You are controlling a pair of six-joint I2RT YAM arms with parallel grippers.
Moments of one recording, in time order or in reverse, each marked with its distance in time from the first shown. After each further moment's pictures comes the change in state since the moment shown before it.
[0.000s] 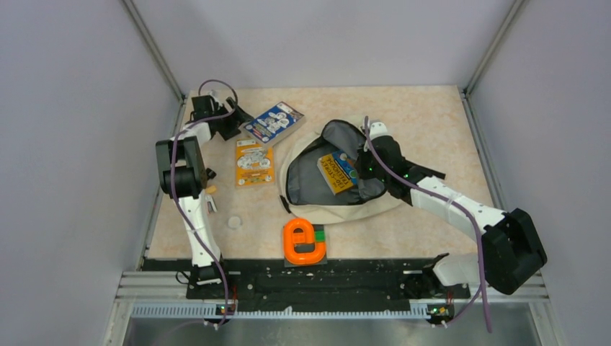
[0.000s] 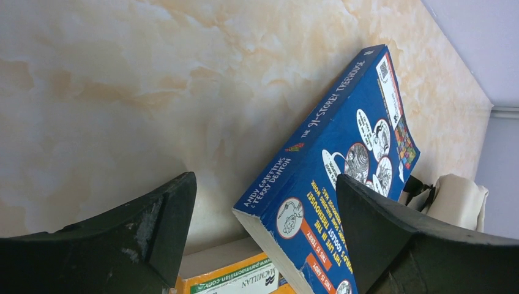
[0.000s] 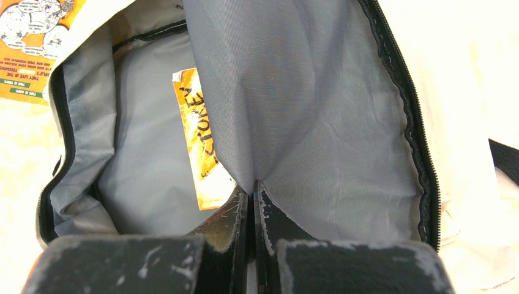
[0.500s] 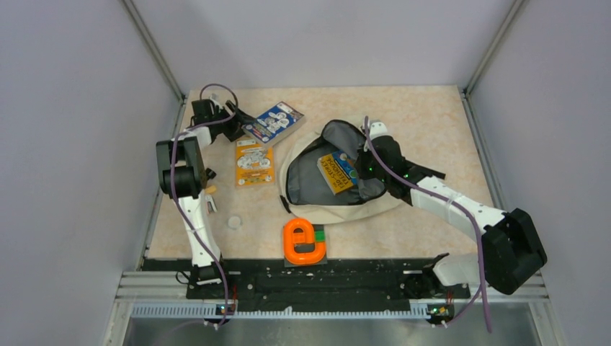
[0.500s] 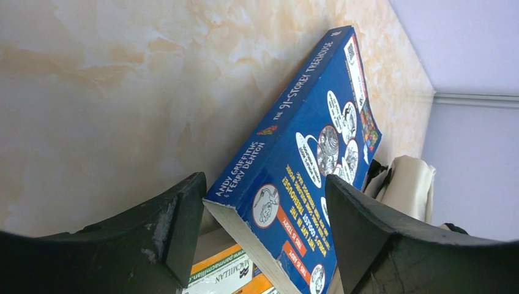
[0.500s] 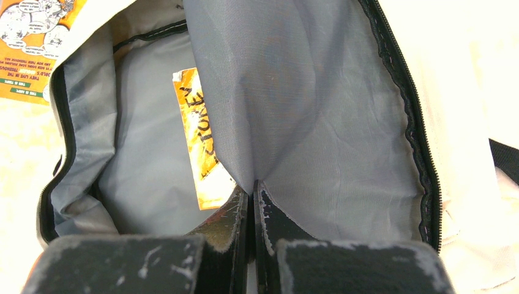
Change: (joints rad) left arm 0.000 0.001 -0.061 0.095 0.118 -0.109; right arm 0.000 0.000 0.000 0.000 -0.001 0.001
